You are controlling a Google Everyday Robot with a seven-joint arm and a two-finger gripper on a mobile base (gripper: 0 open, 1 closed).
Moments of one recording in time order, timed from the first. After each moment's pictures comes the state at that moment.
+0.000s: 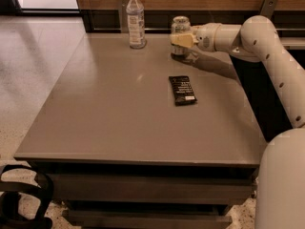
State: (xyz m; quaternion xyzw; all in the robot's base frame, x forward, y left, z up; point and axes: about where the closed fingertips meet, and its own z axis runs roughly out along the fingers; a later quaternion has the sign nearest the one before) arm 0.829 -0.123 0.886 -0.33 0.70 0.27 0.57
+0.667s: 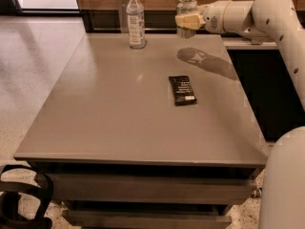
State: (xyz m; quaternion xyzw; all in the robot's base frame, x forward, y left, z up) arm 0.822 -0.131 0.951 -0.34 0.70 0.22 0.58
